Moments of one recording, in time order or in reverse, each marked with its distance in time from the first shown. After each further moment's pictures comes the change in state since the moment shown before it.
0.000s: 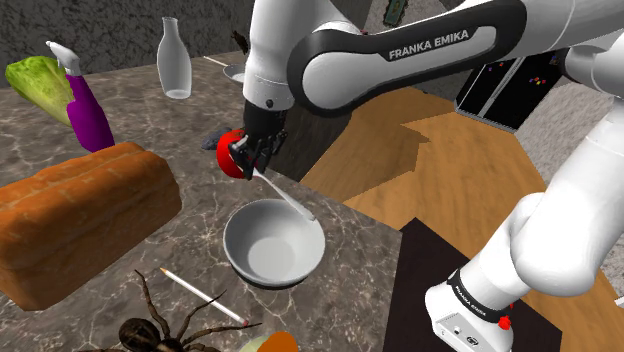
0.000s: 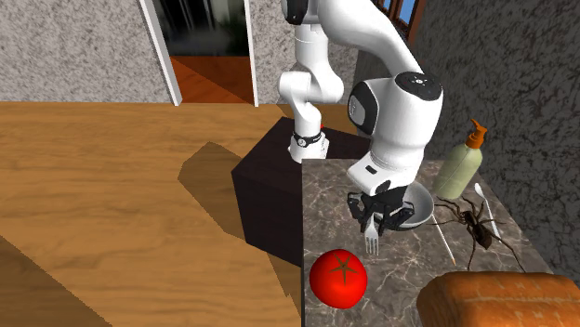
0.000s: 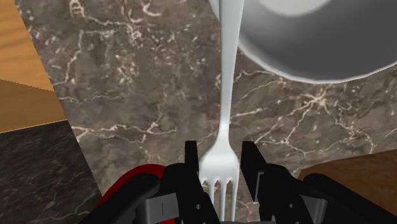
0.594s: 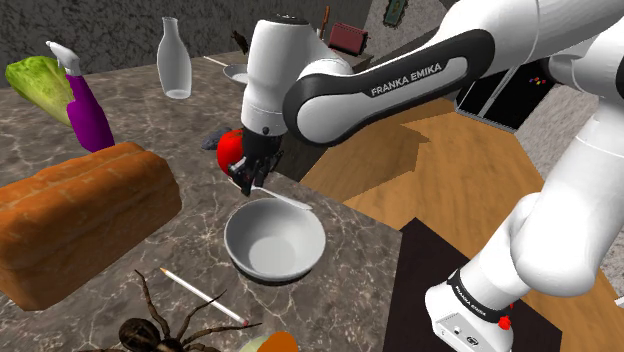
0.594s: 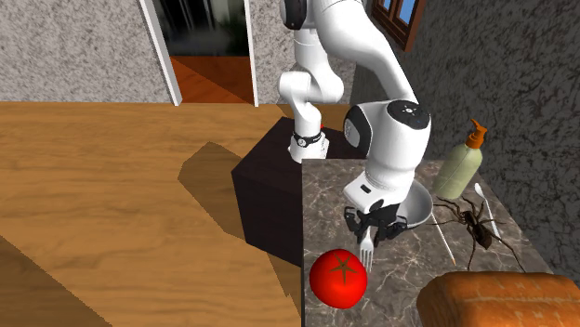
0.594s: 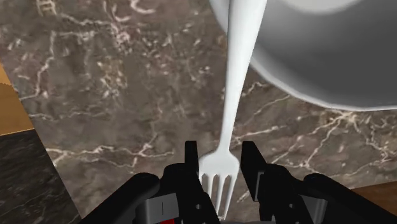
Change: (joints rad) arm 0.007 0.057 -0.007 -0.063 -0.039 0.114 0.028
